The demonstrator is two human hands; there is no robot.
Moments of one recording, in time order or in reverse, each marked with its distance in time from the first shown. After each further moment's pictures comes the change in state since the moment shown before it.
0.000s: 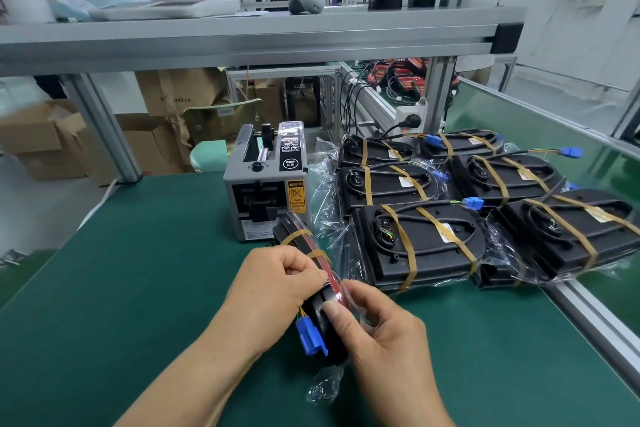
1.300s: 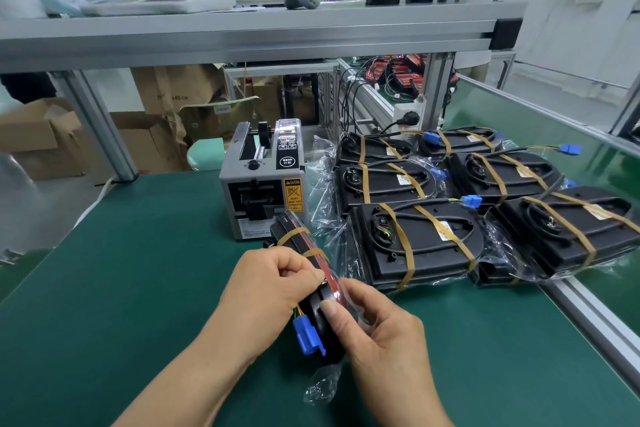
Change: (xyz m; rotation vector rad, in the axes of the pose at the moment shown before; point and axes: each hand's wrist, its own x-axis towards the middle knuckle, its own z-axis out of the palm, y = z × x) left_hand 0.004 -0.011 0.002 -0.028 0.005 0.038; right_hand 0.001 0.014 -0.003 0.007 -0.013 0.041
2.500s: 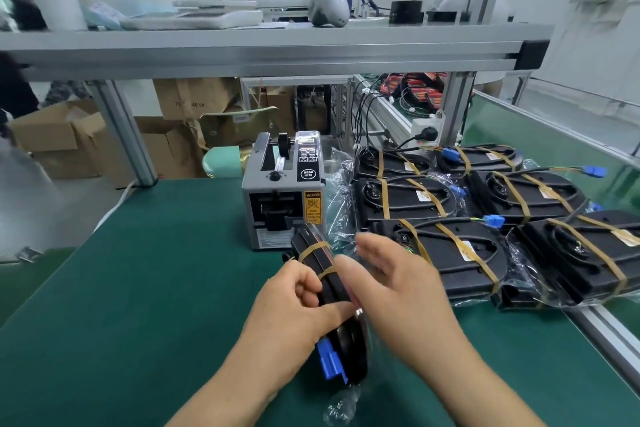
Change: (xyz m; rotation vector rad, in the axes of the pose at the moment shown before) left_hand -0.006 -0.013 0.001 -0.151 -0.002 -0.061; right_hand 0.049 -0.056 0.002 -0.443 -0.041 -0.023
